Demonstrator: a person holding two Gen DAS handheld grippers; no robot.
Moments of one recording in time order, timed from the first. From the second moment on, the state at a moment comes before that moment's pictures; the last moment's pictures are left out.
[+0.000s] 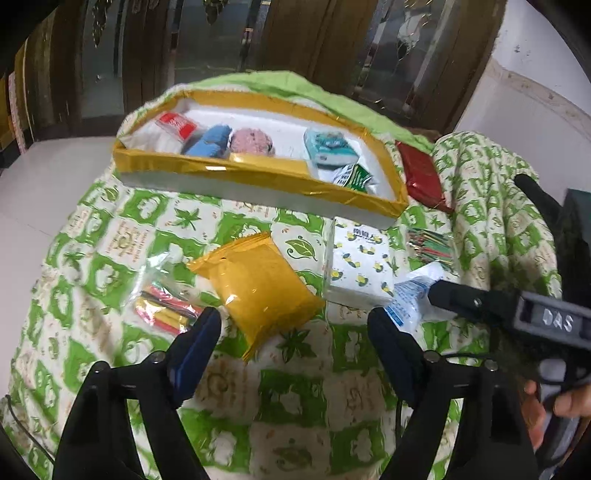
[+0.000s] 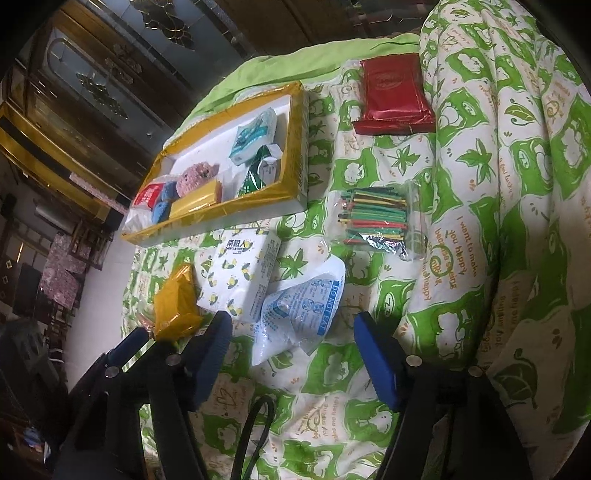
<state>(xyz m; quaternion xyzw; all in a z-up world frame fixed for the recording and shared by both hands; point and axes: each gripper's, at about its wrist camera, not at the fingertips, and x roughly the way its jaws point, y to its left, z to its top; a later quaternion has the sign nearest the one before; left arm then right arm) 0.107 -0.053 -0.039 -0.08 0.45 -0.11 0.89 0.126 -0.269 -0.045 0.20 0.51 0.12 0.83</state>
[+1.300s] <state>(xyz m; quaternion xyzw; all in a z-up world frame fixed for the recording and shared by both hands) 0.088 -0.064 -0.063 -0.07 0.47 -0.12 0.87 0.134 -0.253 -0.054 0.18 0.52 0.13 0.83</state>
